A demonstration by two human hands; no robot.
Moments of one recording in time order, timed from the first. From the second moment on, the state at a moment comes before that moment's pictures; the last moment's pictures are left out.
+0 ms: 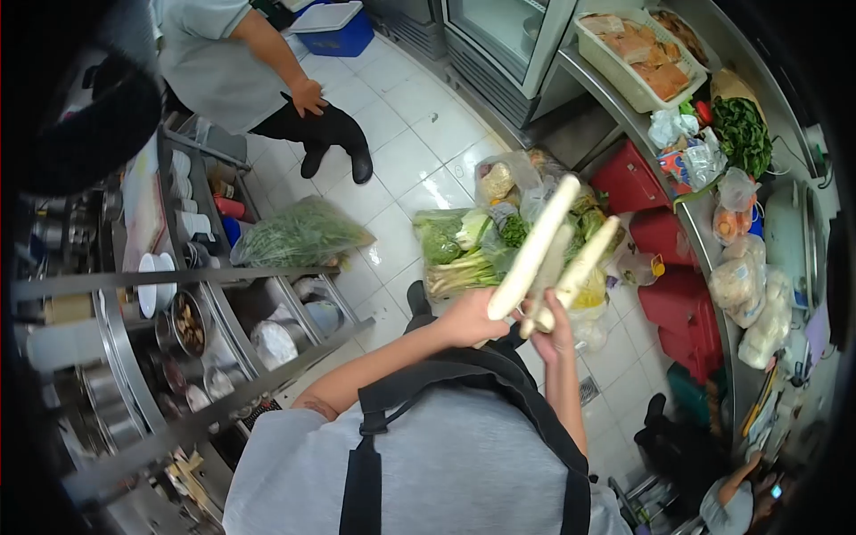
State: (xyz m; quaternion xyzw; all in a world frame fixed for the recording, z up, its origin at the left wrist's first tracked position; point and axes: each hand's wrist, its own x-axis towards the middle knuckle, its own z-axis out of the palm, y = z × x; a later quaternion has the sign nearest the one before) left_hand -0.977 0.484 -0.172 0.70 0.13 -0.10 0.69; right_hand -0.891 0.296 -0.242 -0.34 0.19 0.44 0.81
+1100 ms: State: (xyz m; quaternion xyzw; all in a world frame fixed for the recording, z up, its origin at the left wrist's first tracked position) left_hand -0.525 0.792 -0.028 0.87 -0.17 0.29 0.35; right_hand -0.819 0.443 -0.207 -0.26 0.23 -0.08 0.93
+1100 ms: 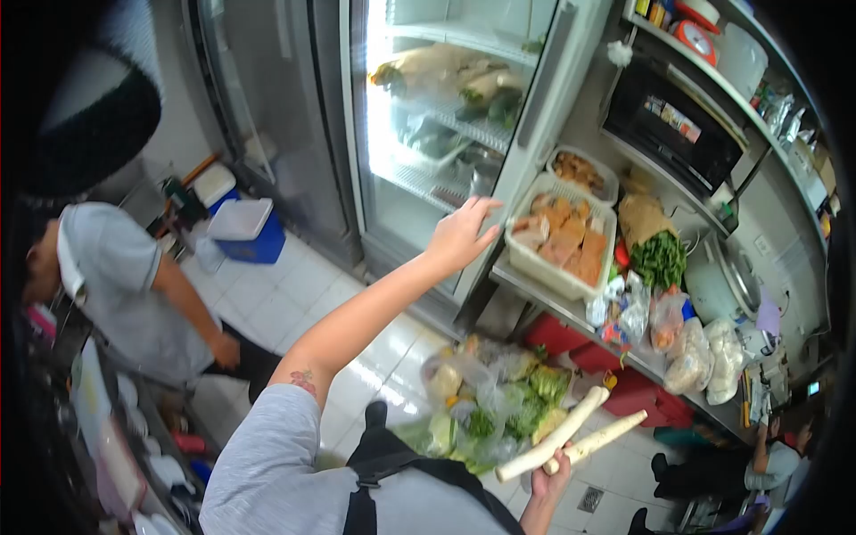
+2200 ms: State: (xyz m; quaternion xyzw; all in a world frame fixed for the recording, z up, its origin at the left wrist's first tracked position) left_hand -0.652 1.141 0.073 0.56 -0.06 0.54 0.63; right_hand -0.429 0.790 0.203 -0.52 -0.18 0.13 0.82
